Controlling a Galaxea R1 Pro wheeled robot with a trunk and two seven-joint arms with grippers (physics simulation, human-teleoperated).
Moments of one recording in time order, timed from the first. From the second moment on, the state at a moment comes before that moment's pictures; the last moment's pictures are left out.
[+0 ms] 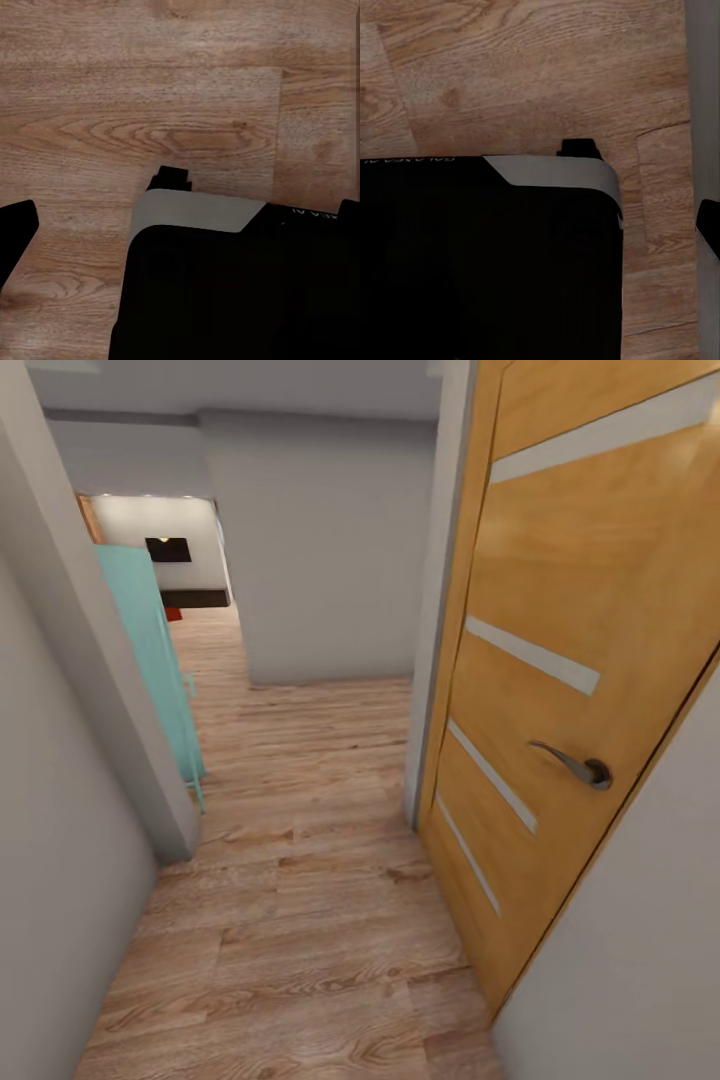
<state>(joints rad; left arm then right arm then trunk) -0.37 -0.05 -0.03 0.00 0.18 0.02 0.16 -0.30 0.08 0.49 0.03 -0.51 -0.04 -0.07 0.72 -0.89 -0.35</state>
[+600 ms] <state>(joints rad) -0.37 -0.05 -0.03 0.00 0.18 0.02 0.16 -0.30 0.08 0.49 0.03 -0.51 -0.04 -0.07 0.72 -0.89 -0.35</state>
